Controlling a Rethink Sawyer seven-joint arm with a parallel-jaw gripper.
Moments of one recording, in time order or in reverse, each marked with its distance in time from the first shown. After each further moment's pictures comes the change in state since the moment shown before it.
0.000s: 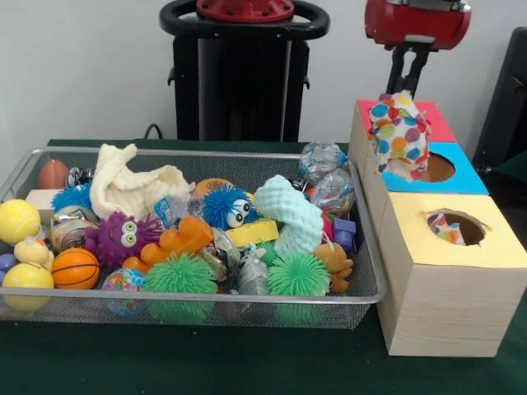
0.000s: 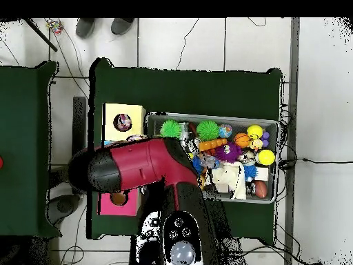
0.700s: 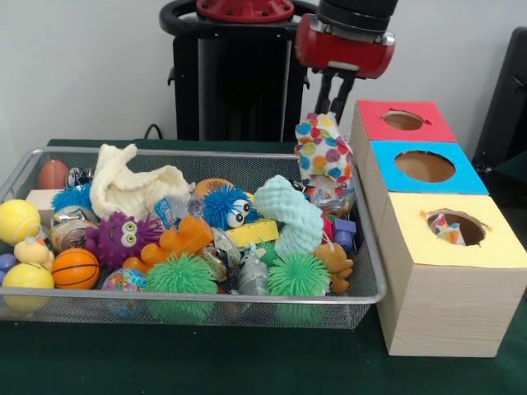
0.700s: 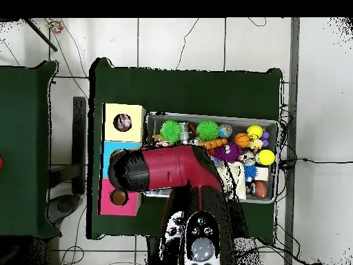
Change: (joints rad) arm 0.028 0.066 -0.129 0.000 -0.003 -0.037 0.000
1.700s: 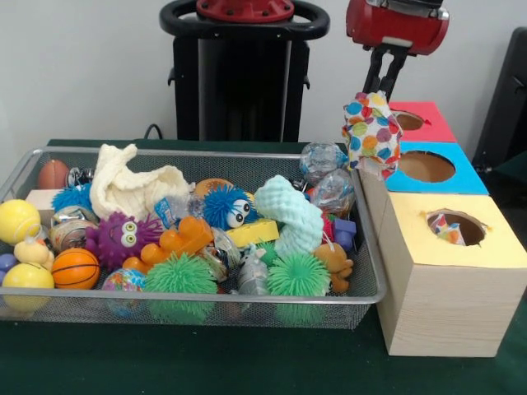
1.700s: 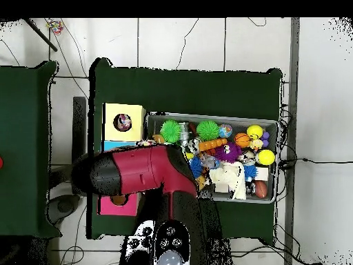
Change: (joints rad) arm 0.090 -0.033 -0.028 -0.035 0.052 0.059 0.000
